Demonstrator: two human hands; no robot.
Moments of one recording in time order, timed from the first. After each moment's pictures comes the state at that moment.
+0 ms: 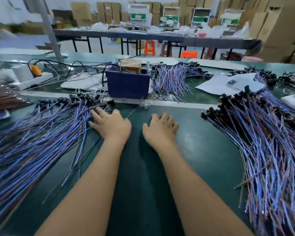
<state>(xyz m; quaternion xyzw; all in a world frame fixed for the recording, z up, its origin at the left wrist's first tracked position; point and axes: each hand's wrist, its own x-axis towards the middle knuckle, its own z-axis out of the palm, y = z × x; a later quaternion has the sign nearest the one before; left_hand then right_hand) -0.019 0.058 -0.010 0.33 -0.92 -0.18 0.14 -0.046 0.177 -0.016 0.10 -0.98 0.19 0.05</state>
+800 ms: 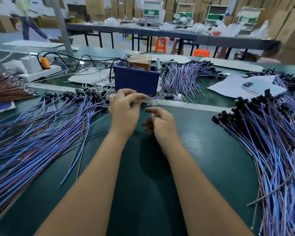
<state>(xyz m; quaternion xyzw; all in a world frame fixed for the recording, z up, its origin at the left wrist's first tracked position) -0.028 0.063 0.001 0.08 -0.82 -0.38 0.42 -0.048 0.172 -0.012 0.16 -0.70 0.69 -0.07</state>
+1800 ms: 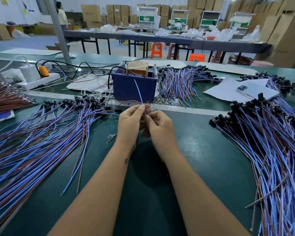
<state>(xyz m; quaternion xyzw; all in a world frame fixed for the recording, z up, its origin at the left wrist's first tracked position) -0.024 0.086 0.001 0.09 -0.56 -0.79 0.24 -0.042 0.170 -0.010 0.18 -0.71 0.68 0.02</state>
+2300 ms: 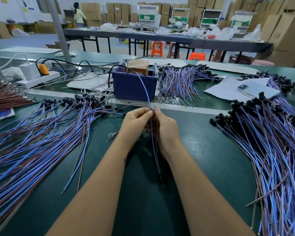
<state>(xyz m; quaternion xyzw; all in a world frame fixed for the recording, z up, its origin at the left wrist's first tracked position) -0.022 0.085 -0.001 0.05 -0.67 -0.72 0.18 -0.041 0.174 -0.003 0.07 -0.56 0.81 -0.12</state>
